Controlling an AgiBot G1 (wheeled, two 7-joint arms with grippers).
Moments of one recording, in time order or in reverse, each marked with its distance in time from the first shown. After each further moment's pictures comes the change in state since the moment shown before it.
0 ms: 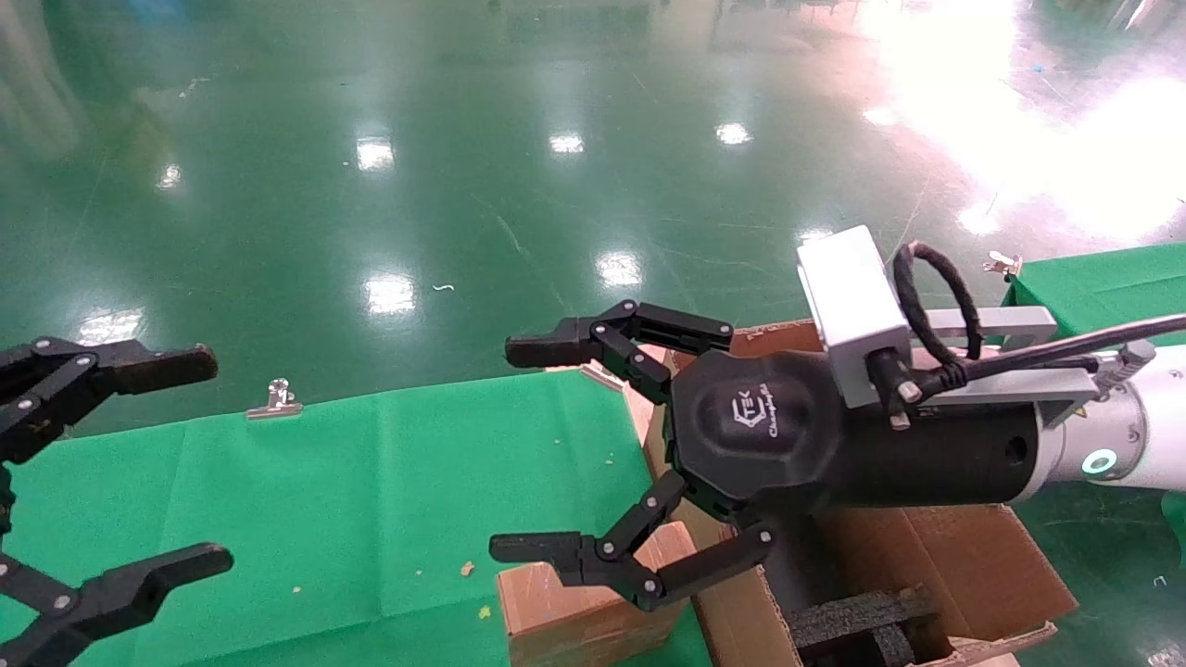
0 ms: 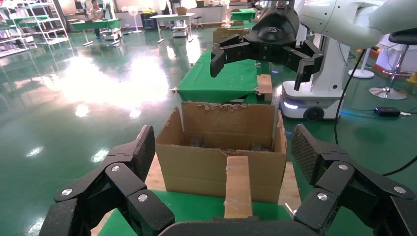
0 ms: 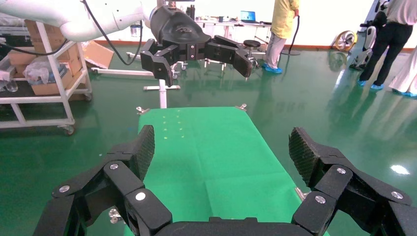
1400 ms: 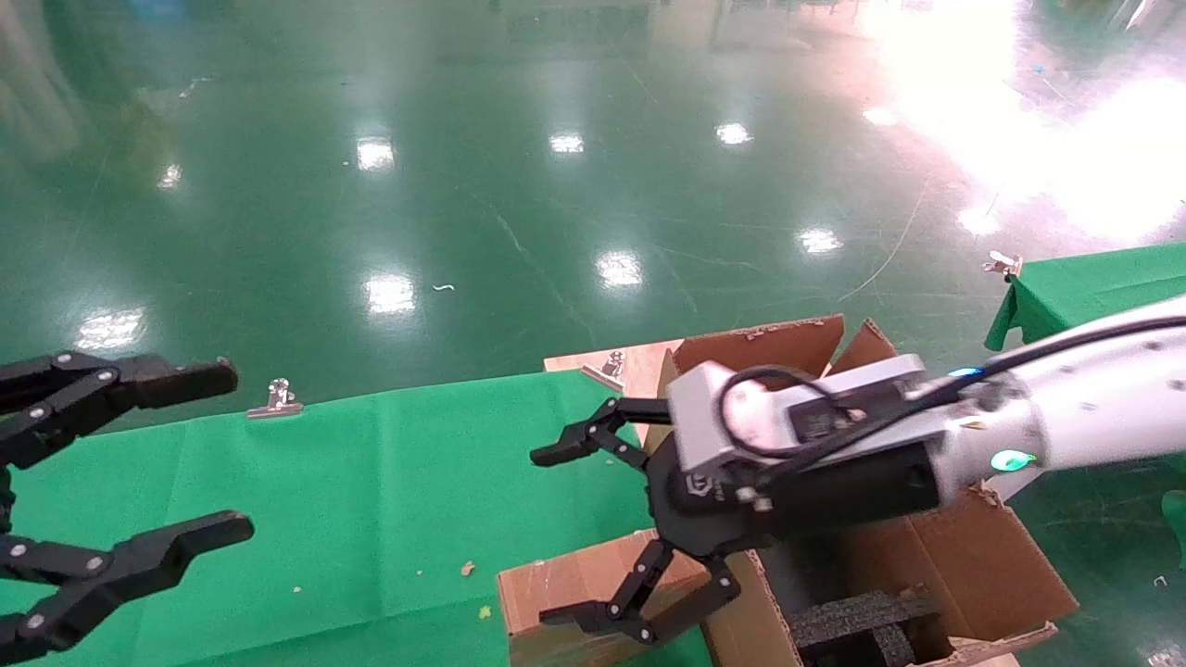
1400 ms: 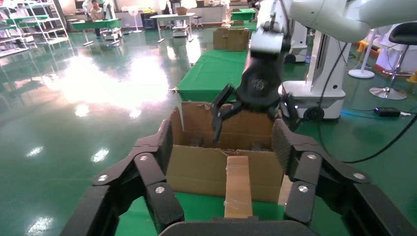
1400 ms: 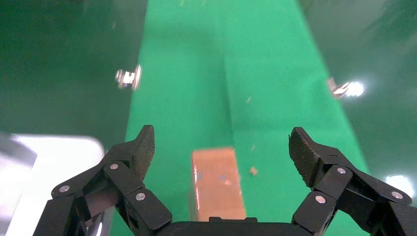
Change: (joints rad) left arm 0.000 0.000 0.000 0.000 0.000 0.000 0.000; right arm 0.234 -0.065 -0.241 -0.042 -0.387 -0.083 0.011
